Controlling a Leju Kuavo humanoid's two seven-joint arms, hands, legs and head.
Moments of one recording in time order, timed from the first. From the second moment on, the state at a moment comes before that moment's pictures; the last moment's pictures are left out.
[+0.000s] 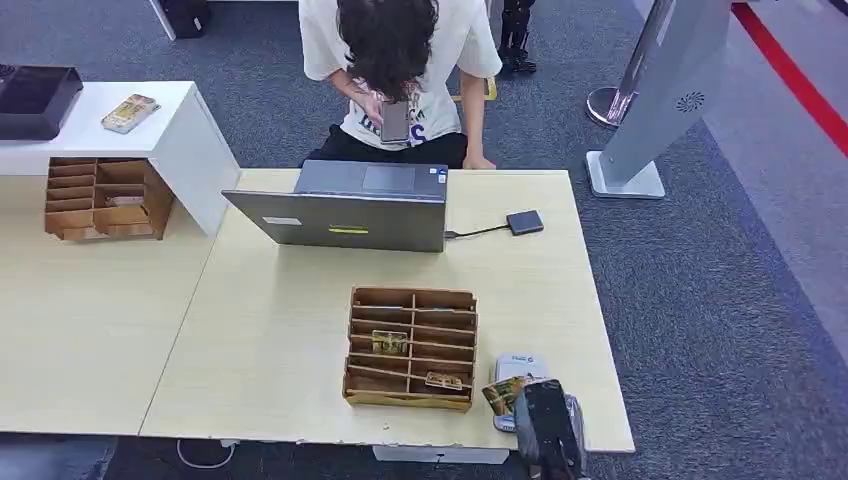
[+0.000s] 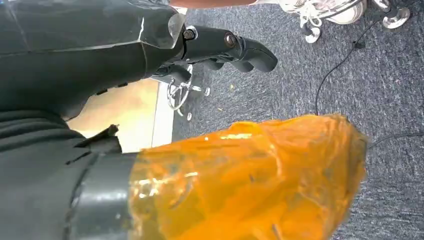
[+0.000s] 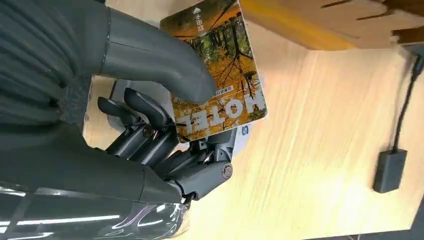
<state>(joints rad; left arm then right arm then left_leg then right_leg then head) -0.12 0.05 -1.48 0.01 1.13 0.26 0.25 0.15 -0.03 0.50 -1.50 0.29 -0.62 0.16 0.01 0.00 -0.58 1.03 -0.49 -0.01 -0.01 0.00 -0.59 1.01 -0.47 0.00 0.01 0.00</state>
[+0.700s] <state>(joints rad) -0.13 0.05 -1.48 0.01 1.11 0.26 0.27 0.10 -0.01 0.34 -1.41 0.35 -0.59 0.18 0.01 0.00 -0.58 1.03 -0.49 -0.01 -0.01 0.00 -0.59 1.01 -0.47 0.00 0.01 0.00</state>
